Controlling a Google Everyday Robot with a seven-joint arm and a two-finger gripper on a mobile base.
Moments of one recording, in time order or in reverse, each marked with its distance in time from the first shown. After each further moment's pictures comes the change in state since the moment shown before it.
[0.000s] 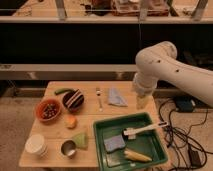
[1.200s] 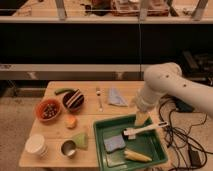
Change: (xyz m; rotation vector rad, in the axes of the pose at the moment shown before) arm -0.017 0.071 0.057 -0.100 -0.190 0.018
